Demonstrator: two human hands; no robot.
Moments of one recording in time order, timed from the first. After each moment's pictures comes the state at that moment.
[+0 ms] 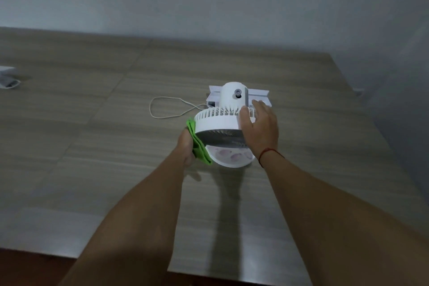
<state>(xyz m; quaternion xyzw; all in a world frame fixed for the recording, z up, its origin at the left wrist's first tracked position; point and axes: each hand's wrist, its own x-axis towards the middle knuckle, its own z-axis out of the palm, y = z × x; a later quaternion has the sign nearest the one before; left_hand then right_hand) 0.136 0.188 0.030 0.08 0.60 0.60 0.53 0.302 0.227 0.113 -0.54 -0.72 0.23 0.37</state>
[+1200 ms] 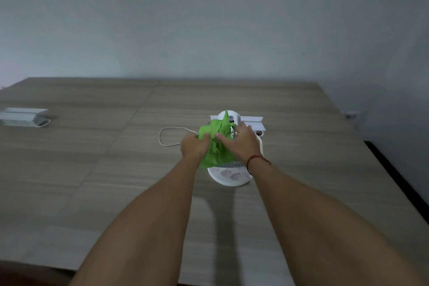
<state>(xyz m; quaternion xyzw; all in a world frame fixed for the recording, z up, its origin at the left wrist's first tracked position) 0.176 0.165 0.128 0.26 0.80 0.48 0.25 0.303 0.204 0.150 -0.51 -0.76 0.31 0.27</state>
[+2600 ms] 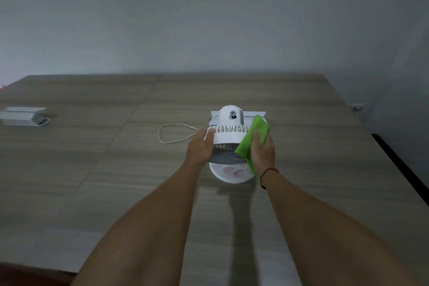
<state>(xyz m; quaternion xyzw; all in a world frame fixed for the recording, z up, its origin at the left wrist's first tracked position) 0.174 0.175 0.102 0.43 0.75 0.45 0.22 0.321 0.231 0.090 -0.57 -0.51 0.45 0.45</state>
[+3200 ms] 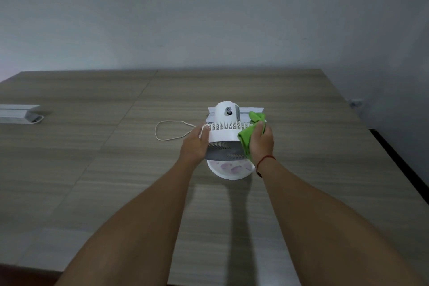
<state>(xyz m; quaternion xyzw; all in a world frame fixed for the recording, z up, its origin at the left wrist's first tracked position) 0.166 0.178 0.094 0.46 0.75 0.43 0.20 0.317 0.253 0.096 -0.58 -0.48 0.45 0.47</state>
